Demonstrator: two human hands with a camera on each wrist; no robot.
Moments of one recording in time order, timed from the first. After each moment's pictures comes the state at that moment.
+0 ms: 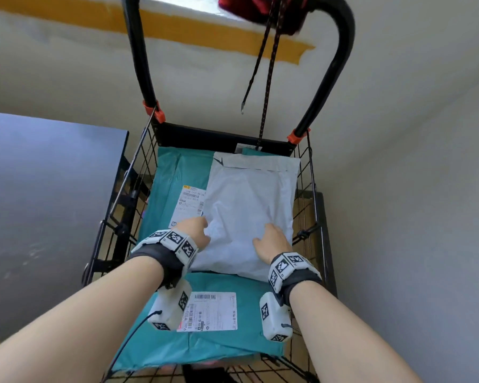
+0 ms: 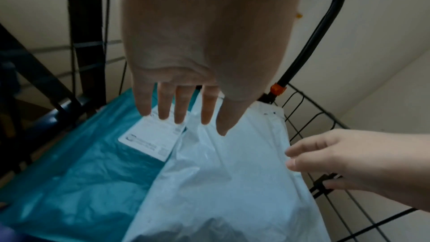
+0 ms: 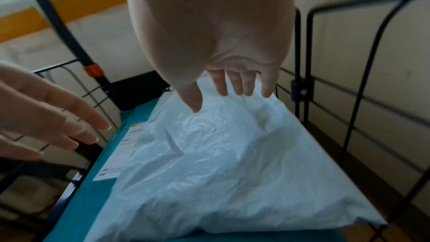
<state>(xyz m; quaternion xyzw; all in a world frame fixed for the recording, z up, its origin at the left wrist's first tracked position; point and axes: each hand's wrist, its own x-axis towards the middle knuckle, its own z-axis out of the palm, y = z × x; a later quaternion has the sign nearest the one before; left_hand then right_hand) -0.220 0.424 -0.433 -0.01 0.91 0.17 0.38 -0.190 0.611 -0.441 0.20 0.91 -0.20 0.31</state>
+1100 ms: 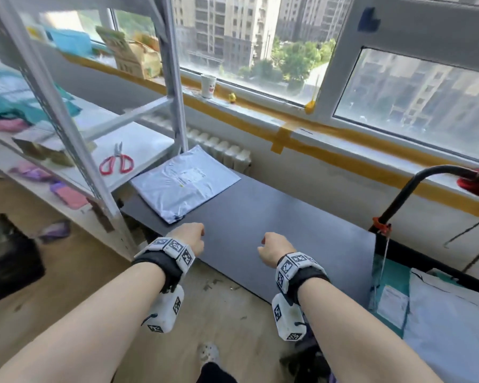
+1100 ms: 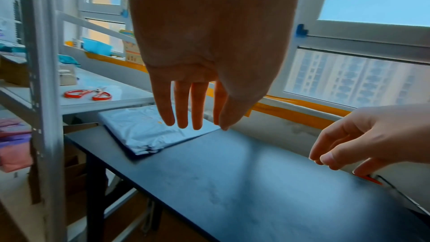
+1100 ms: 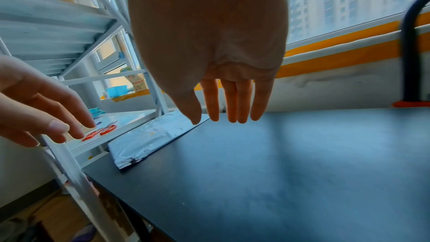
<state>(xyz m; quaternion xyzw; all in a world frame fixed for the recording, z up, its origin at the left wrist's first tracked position) -0.006 -0.177 -0.249 -0.20 0.95 0.16 0.17 -0.098 0.020 -0.267 -0.16 0.95 -0.11 0.23</state>
